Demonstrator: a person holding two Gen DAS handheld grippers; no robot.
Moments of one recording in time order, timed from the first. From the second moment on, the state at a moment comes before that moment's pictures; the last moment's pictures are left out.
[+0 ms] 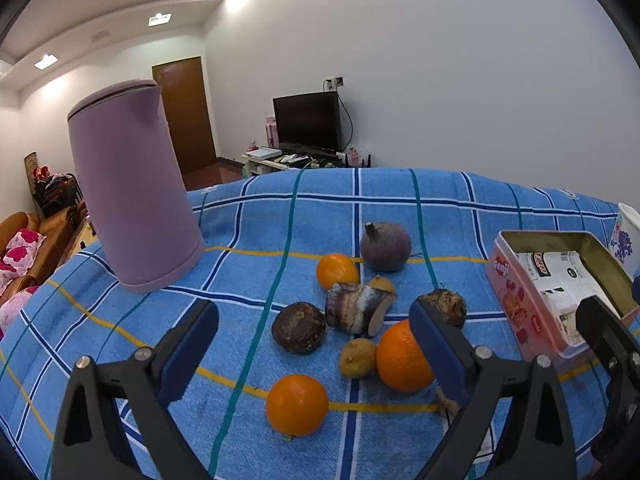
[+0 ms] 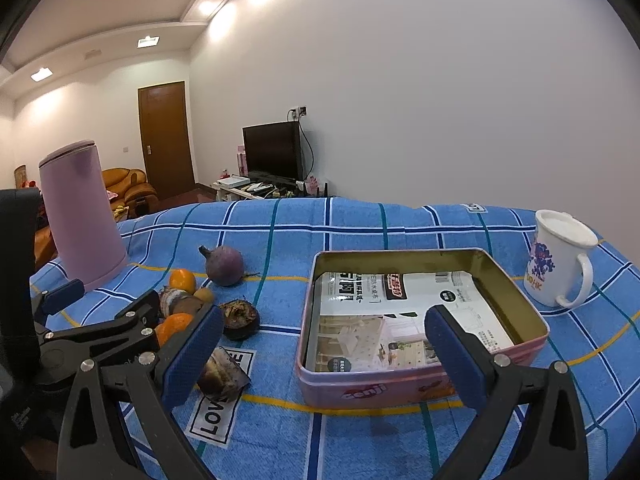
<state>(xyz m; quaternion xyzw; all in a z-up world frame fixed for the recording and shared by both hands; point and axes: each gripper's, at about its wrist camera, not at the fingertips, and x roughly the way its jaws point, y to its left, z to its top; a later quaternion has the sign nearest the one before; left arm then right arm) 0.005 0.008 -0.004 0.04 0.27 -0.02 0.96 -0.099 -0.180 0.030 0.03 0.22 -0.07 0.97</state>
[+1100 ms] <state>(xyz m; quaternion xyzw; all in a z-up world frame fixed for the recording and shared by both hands) 0.008 0.012 -0.004 0.04 0.28 -0.02 0.96 -0.098 -0.182 0.029 0.04 0.23 -0.07 0.97</state>
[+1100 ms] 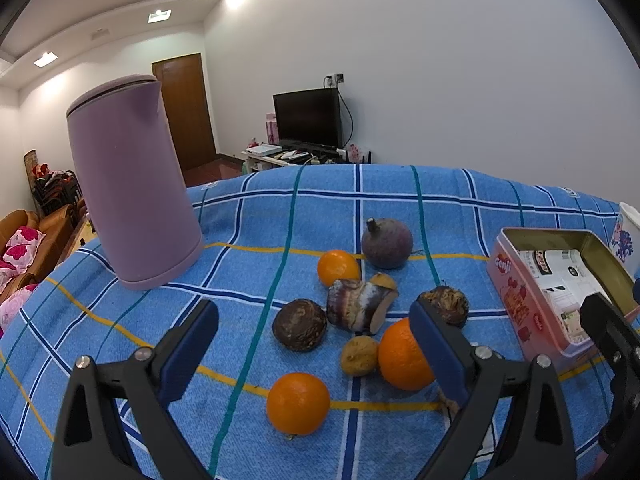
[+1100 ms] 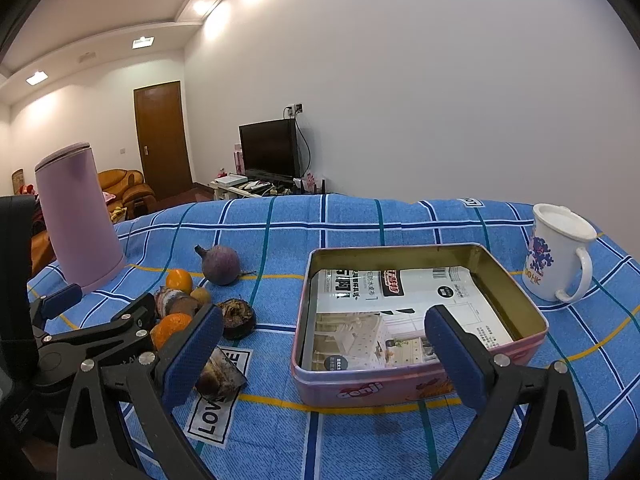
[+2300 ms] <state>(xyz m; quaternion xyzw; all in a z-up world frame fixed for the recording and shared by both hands) 0.030 0.061 0.001 0.07 0.28 0.07 0.95 -0.093 -0.168 0.026 0.03 0.25 -0.01 0.97</state>
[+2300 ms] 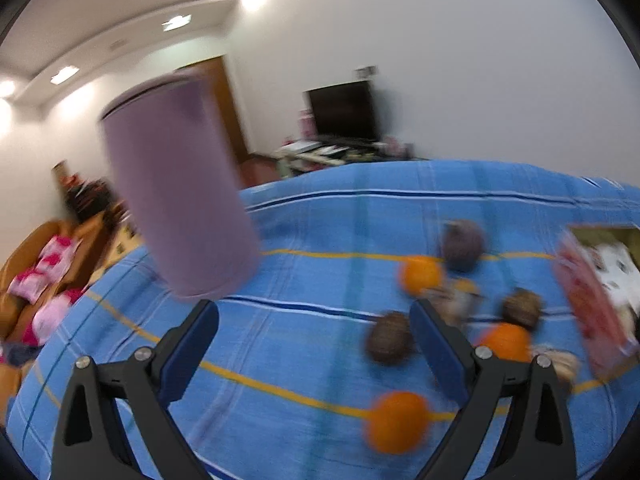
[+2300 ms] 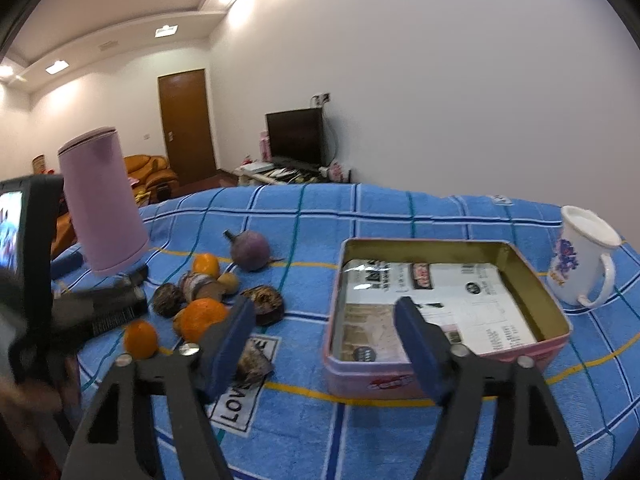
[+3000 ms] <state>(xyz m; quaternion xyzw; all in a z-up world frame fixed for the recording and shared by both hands) 0.021 0.057 -0.018 0.12 0.38 -0.10 0.91 -0.032 -0.109 -0.024 -0.08 0.42 0.11 0.90</state>
